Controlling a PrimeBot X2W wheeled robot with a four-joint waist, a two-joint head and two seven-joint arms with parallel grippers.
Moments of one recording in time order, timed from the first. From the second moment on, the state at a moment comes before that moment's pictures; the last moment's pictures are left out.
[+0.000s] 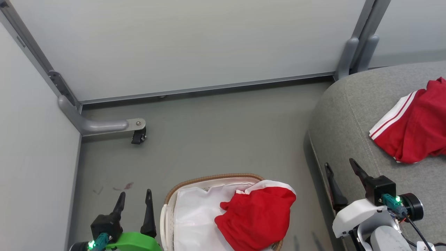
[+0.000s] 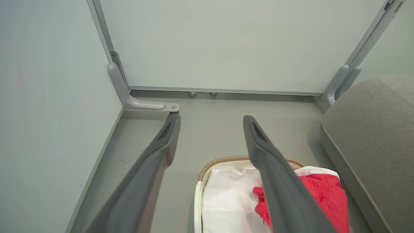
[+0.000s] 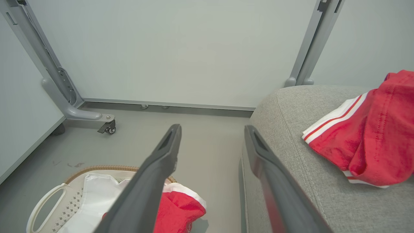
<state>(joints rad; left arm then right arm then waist) -0.03 0.05 -0.15 0.41 -0.25 -0.02 -0.26 -0.15 -0.05 0.01 0.41 0.04 0.13 -0.26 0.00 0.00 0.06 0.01</state>
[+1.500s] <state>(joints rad) -0.64 0.05 -0.54 0.88 -0.42 -0.13 -0.26 -0.56 -0.05 0.18 0.07 0.19 0.13 -0.26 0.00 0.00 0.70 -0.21</state>
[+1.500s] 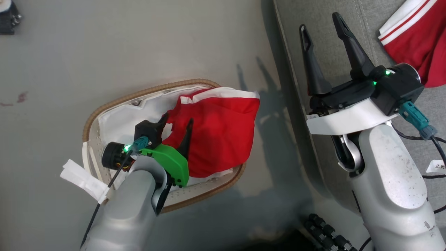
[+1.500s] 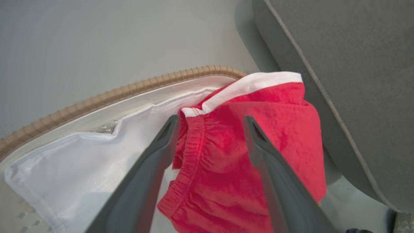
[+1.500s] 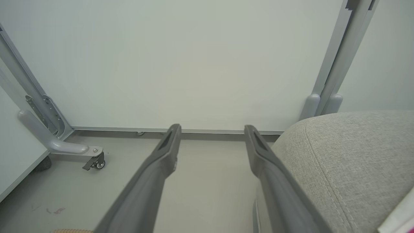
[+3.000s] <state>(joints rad) -0.86 0.25 -1.20 0.91 -1.10 -0.13 -0.03 -0.58 -0.05 0.21 0.01 0.21 0.13 -0.26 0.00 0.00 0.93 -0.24</state>
